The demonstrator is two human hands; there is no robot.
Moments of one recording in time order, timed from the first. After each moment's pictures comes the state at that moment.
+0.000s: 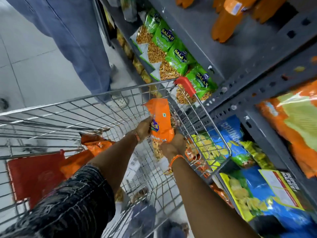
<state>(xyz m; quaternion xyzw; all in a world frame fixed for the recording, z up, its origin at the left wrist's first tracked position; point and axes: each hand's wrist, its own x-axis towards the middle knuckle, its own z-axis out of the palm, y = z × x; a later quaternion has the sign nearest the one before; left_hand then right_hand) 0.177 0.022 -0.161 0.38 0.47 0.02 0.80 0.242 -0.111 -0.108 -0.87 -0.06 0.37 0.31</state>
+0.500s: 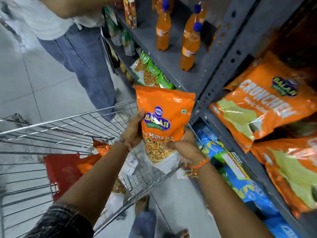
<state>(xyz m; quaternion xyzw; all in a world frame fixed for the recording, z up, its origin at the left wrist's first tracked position) 0.140 -0.033 0.041 0.38 0.32 0.16 0.85 0.256 -0.201 0.069 -0.71 -0.13 0.48 0.50</state>
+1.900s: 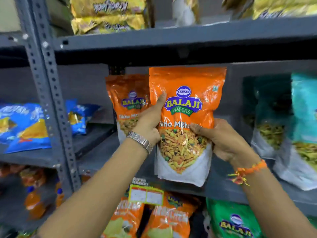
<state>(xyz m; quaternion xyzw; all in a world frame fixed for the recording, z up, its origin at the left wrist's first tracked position) 0.343 -0.357 0.574 0.56 0.02 0.03 0.83 0.352 -0.546 0.527 -0.63 -0.21 0.00 0.75</state>
